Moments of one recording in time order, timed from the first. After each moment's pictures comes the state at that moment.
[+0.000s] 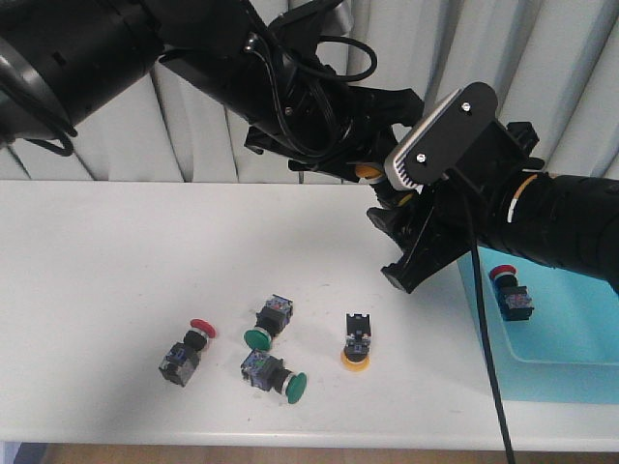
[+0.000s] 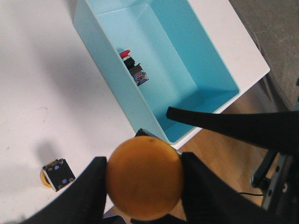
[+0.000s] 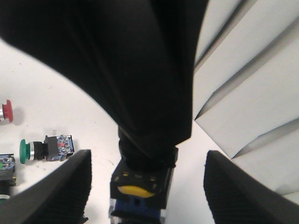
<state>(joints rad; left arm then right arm) -0.62 1.89 -2.02 -0.46 1.09 -0.18 0.49 1.27 -0.96 -0.04 0.27 -0.45</state>
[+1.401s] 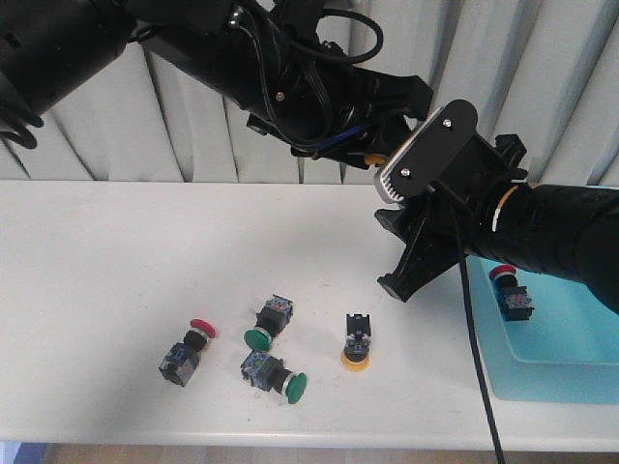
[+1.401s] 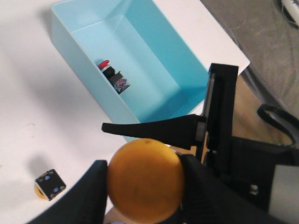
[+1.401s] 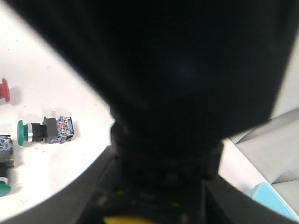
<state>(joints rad) -0.63 1.84 -2.02 -0.47 1.11 -0.09 0.49 1.30 -0.96 -0.07 0.27 -0.44</state>
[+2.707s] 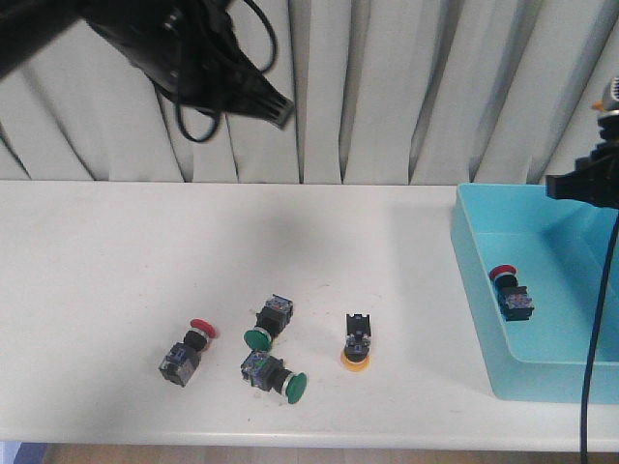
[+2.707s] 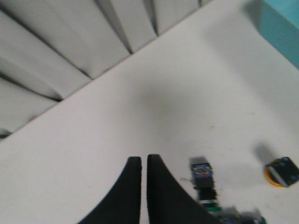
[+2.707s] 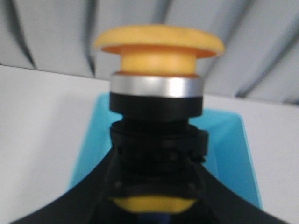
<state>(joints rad) -0.62 1.77 -2.02 0.31 1.20 -0.12 -0.08 1.35 -0.96 -0.09 0.22 -0.08</state>
